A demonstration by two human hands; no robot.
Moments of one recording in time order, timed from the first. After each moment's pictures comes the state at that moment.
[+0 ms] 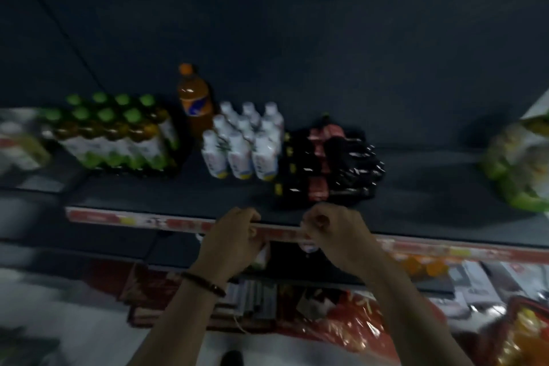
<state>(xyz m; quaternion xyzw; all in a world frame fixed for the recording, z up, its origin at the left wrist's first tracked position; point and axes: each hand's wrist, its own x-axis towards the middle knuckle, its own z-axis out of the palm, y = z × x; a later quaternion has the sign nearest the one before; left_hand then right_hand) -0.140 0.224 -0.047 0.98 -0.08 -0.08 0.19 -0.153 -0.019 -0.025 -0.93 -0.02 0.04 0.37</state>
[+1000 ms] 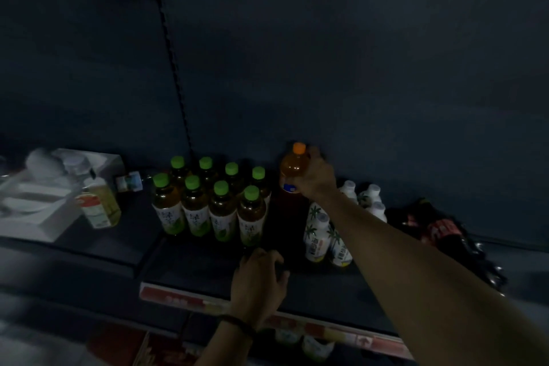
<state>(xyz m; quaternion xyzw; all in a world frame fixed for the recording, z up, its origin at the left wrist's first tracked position) -0.010 0.424 -0.053 0.97 0.01 -0.05 0.25 0.163 0.277 0.046 -0.92 0.00 -0.08 0.38</state>
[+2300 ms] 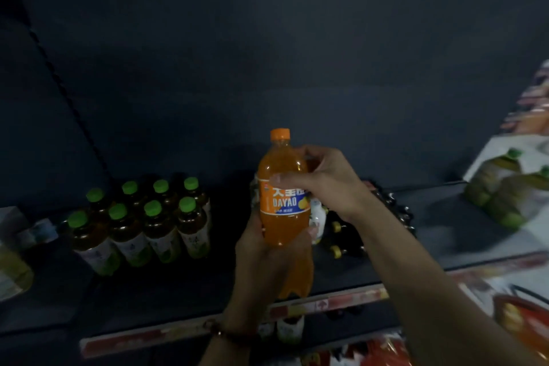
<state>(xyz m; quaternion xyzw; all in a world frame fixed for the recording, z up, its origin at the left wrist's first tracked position) -0.062 0.354 0.073 0.69 -0.12 -0.08 0.71 -0.030 0.192 0.165 -0.79 0.01 -0.04 0.61</state>
